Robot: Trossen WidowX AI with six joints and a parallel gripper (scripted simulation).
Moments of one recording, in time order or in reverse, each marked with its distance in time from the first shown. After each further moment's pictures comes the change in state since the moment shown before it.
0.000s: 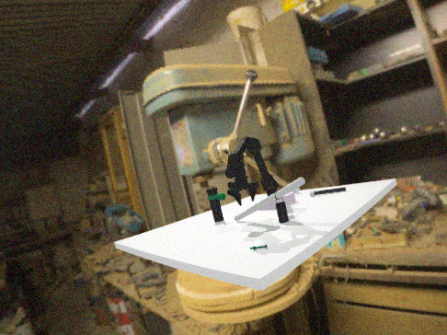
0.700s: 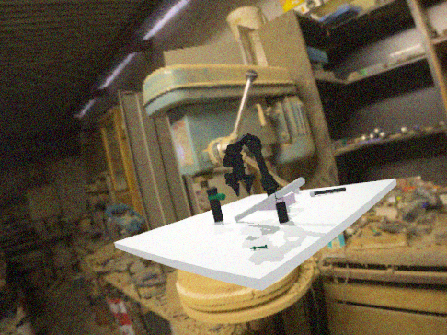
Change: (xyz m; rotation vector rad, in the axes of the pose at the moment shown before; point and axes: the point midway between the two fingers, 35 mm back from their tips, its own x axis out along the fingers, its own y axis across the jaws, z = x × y) arm -0.050 0.001 0.007 -0.164 0.004 0.054
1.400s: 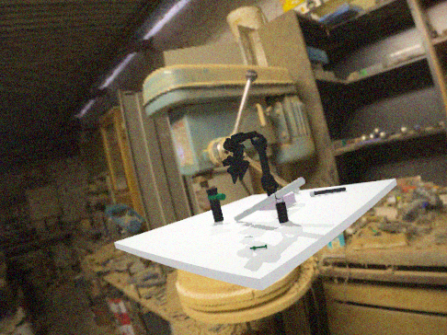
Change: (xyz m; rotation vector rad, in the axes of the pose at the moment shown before) arm -0.070 -0.014 0.030 -1.087 -0.180 0.293
